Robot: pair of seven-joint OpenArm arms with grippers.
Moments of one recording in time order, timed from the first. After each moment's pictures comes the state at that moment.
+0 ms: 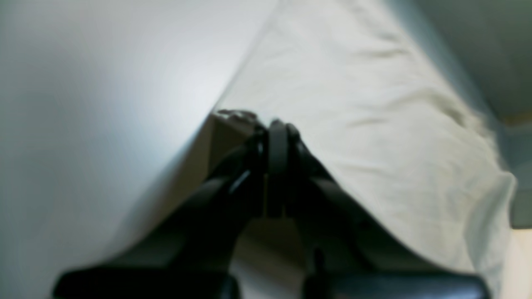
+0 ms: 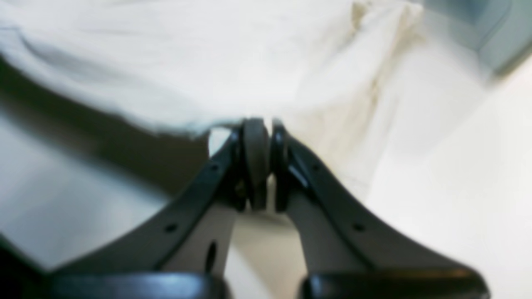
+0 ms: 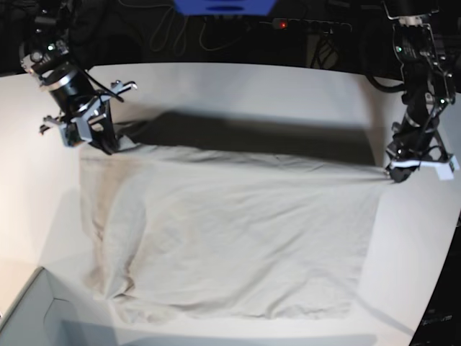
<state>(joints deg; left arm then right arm) 12.0 -12.6 -22.2 90.6 -47.4 1.5 27.6 -25.8 1.9 22.2 106.4 -1.6 40.0 -12.1</state>
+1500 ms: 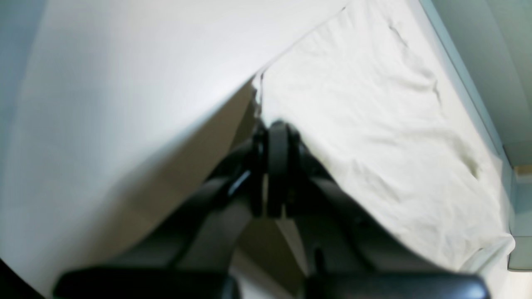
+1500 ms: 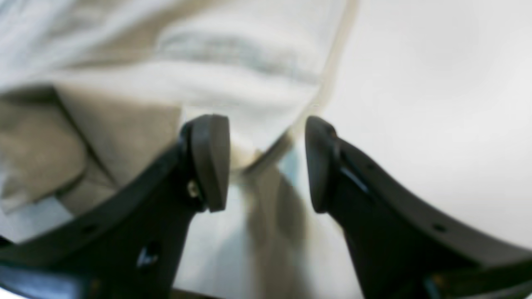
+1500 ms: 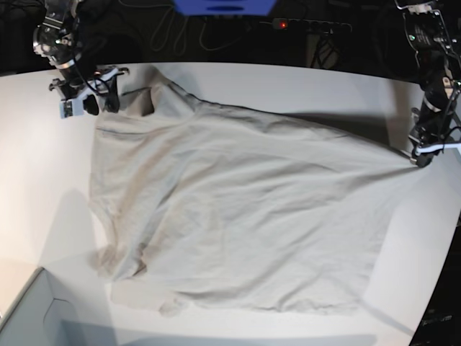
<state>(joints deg) 14.4 -12.5 -30.4 89.6 -50.6 0.7 27.4 -20.5 1.3 31.0 78.5 -1.3 39.6 -9.1</state>
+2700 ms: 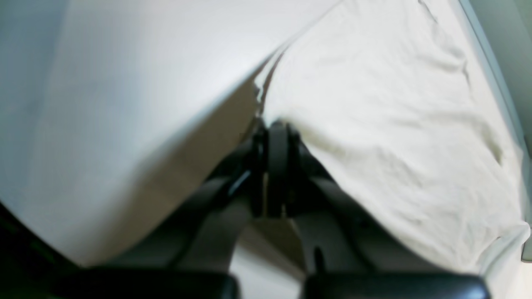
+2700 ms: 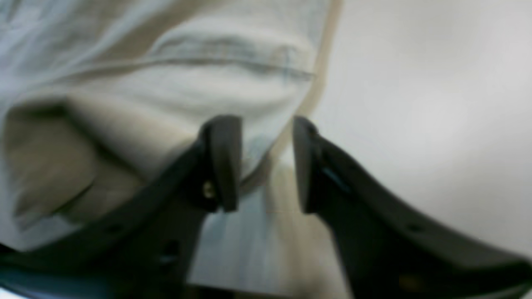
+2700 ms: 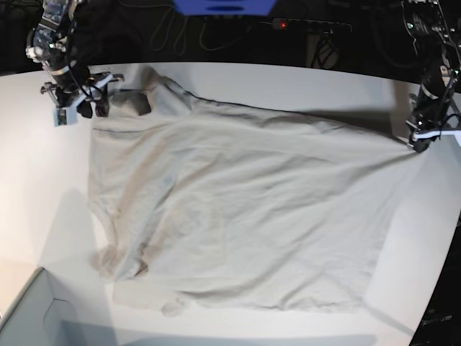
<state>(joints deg) 17.8 -12.4 -30.4 89.6 -50.6 0.7 27.3 -18.9 -1.7 35.0 86.0 -1.8 39.6 -20.7</state>
